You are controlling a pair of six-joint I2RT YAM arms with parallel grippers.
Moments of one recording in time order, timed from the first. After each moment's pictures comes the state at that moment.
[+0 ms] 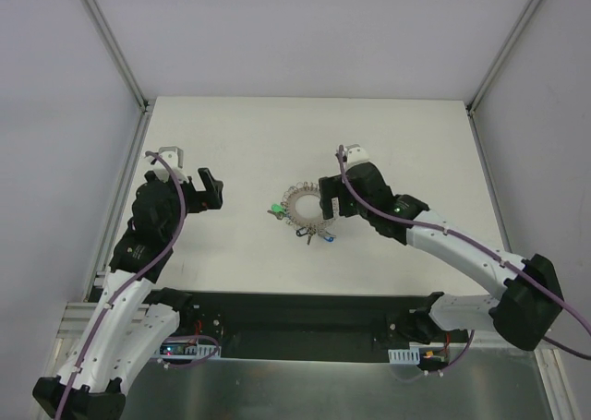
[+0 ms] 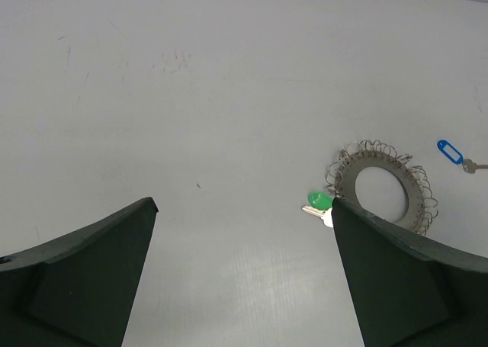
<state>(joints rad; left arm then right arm) -0.26 0.63 0.71 -0.36 -0.10 -0.26 0.80 1.28 0.95 -0.35 0.23 0.31</state>
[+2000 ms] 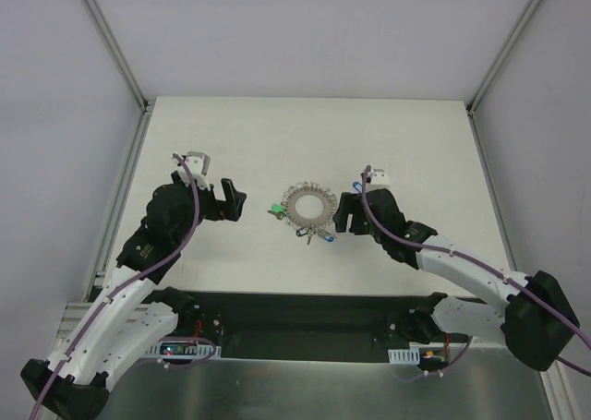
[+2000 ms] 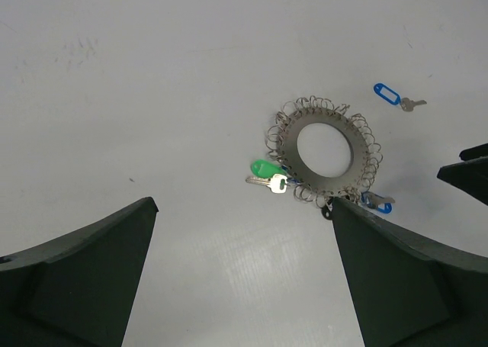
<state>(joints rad) -0.43 0.65 0.69 -0.34 -0.03 -0.26 0.74 1.08 0.60 -0.14 0.26 0.53</state>
